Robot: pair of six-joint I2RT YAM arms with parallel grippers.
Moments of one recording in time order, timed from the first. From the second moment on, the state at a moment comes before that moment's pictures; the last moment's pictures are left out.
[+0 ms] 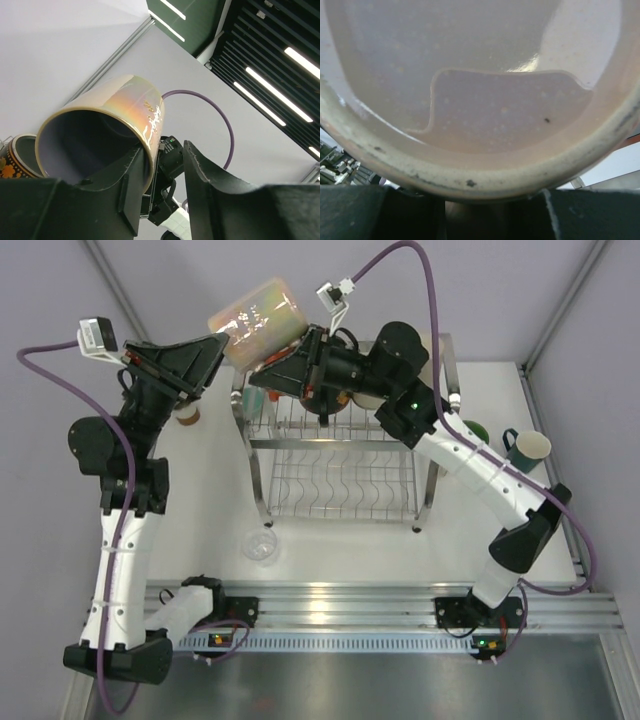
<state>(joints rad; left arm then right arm) -0.08 0.98 1.31 0.41 0.54 -1.40 0.84 1.69 1.91 0.12 -0.61 0.83</state>
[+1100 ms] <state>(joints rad) -0.08 1.05 1.87 -0.23 0.32 -0.97 0.84 1.41 1.71 -0.05 -0.72 0.70</state>
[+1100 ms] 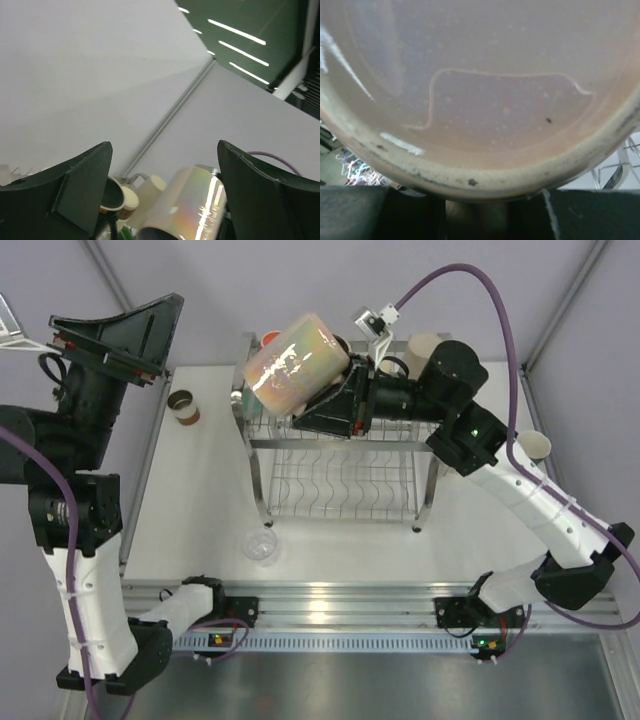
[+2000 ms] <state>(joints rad) 0.07 1.24 1.85 -0.76 0.04 -0.74 1.21 1.25 1.58 -0.66 -0.37 0.23</state>
